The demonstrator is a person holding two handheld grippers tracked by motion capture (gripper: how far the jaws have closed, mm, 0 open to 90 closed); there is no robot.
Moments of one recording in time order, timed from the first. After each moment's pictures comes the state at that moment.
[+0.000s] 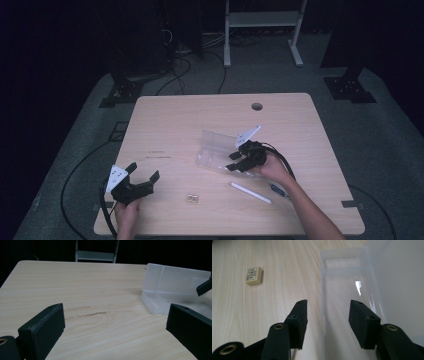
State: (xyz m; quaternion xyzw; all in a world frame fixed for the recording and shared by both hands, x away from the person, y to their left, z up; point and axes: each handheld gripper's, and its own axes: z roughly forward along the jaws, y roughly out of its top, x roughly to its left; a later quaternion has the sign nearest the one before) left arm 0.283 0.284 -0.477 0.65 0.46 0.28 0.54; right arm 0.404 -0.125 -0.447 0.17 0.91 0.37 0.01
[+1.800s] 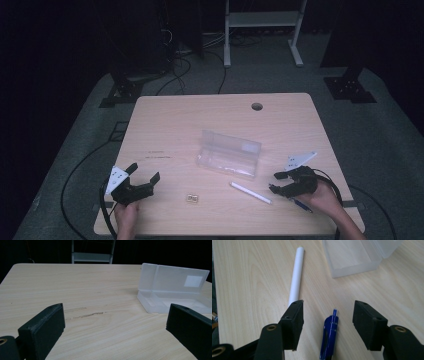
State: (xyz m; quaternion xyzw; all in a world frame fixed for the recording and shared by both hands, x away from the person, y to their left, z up) left arm 0.280 0.283 -0.477 0.65 0.45 0.28 0.54; right arm 0.320 -0.252 -0.463 0.25 0.90 0.36 0.04
